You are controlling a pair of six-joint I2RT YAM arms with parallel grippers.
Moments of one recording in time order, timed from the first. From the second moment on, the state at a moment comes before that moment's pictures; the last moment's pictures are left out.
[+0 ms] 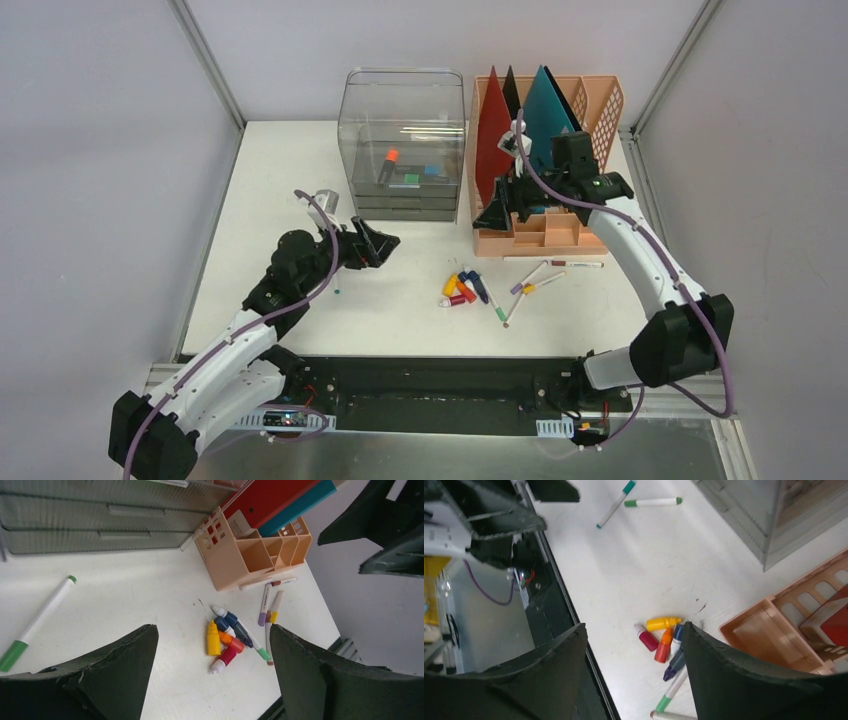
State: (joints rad) left arm -0.50 0.76 0.51 0.06 0.13 -0.63; right arm 0.31 1.44 1.31 -0.62 -0.86 -0.07
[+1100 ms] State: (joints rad) left arm -0.50 1.06 0.38 0.69 0.22 -0.67; right arm -0.10 1.08 1.05 -1.07 -0.90 -0.84
